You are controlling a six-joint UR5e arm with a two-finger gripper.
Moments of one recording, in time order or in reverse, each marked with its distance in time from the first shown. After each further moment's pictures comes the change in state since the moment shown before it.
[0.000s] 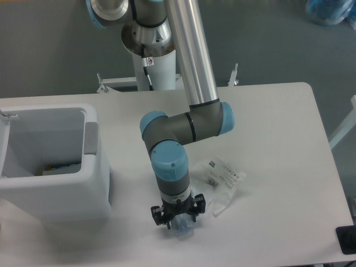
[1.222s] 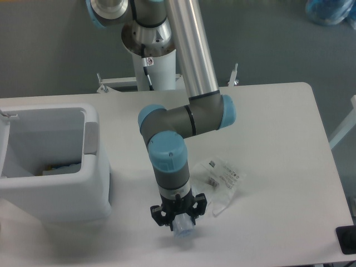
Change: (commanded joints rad) arm -0.002 0.093 0.113 0.002 -0.005 0.023
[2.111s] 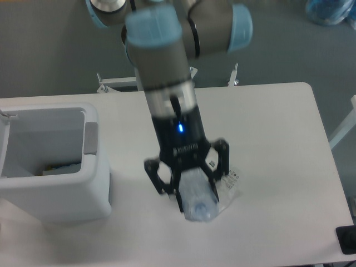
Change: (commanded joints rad) arm -0.003 0.319 0.149 0.009 -0.005 -0.003
